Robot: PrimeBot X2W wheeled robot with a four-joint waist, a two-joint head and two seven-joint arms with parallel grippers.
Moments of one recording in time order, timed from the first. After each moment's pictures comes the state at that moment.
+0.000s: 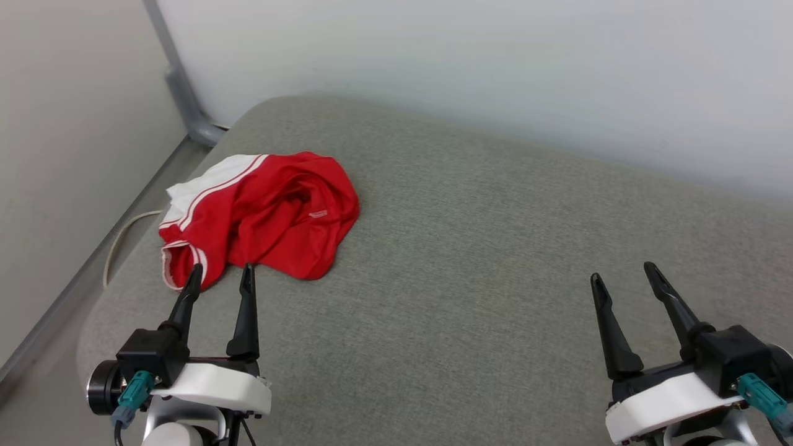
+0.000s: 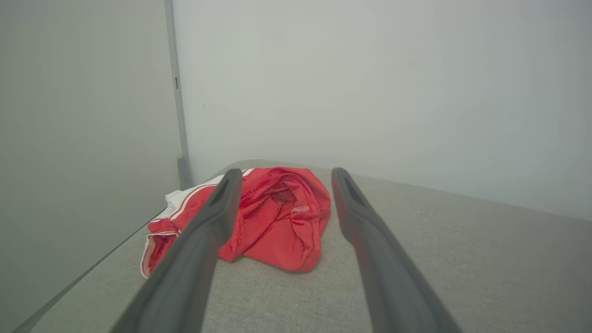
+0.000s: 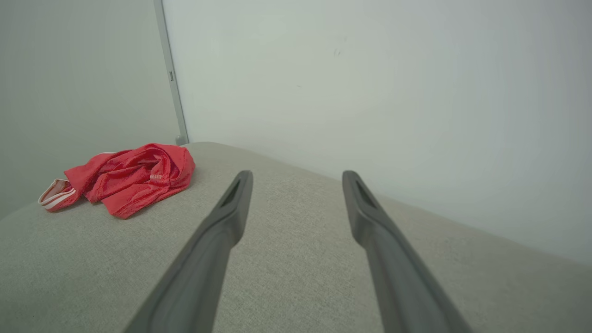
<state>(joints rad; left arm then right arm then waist) -0.09 0.06 0.03 0.13 -0.15 -0.11 -0.26 0.04 -0.05 0.03 -0.15 0.05 0.13 -0.04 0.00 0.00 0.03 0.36</state>
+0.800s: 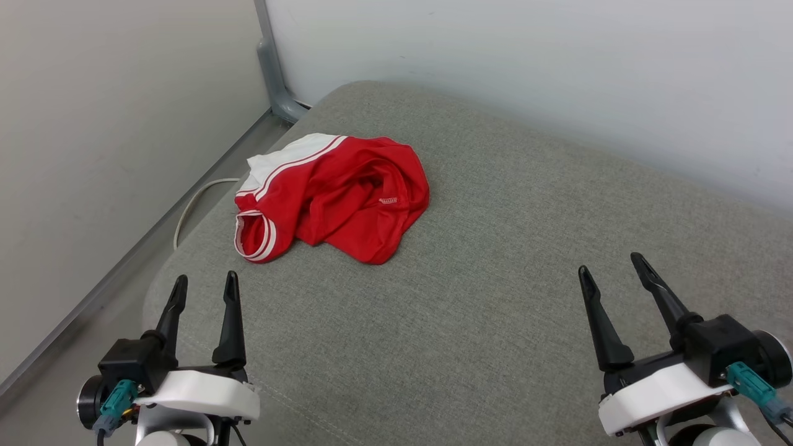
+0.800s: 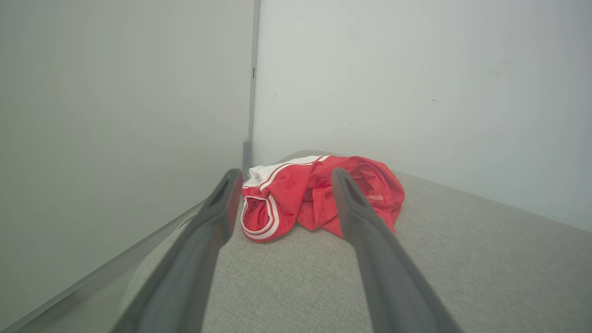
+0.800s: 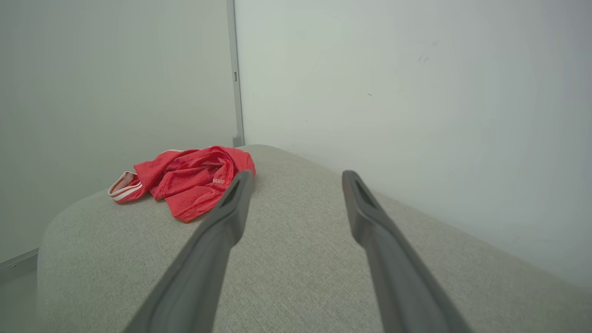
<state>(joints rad) -0.07 0.05 0.08 0.14 -0.18 -0.12 -0.26 0.00 -0.07 0.07 -0.12 0.06 0.13 -0.05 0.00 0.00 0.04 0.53</state>
